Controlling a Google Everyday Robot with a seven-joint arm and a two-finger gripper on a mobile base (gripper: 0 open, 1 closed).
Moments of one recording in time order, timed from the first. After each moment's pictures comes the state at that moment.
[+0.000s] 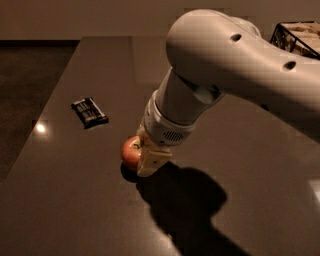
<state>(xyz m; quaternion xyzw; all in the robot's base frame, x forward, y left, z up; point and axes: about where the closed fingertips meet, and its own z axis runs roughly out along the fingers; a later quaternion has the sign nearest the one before) 0.426 0.020 0.859 -0.71 0.67 0.11 0.19</state>
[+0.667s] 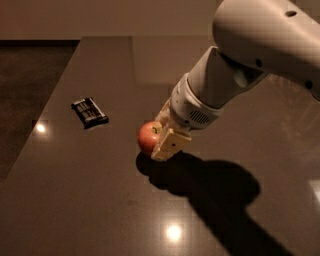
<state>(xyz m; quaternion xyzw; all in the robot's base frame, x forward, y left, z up) 0.446 -0.015 0.884 -0.66 0.70 0.15 0.22</state>
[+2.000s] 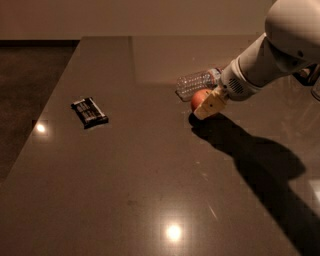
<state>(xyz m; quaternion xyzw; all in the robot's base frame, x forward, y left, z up) 0.562 -0.146 0.879 -0.40 0.88 0.09 0.26</state>
